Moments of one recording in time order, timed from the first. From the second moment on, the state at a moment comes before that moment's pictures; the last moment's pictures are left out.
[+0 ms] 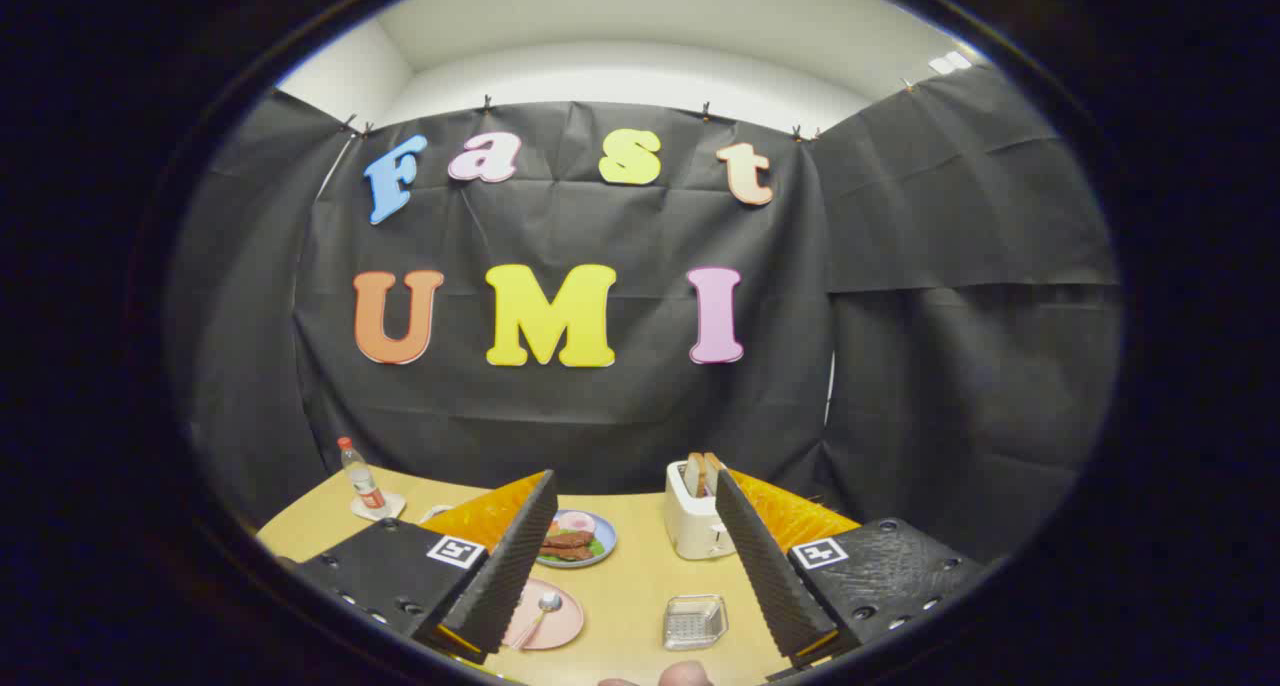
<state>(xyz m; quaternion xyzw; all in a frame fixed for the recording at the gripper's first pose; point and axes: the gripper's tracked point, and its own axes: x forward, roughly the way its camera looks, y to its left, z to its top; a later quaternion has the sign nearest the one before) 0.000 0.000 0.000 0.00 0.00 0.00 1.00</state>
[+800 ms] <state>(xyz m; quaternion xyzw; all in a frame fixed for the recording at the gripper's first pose) -0.004 0.015 0.002 -0.02 -0.01 0.03 1.00</state>
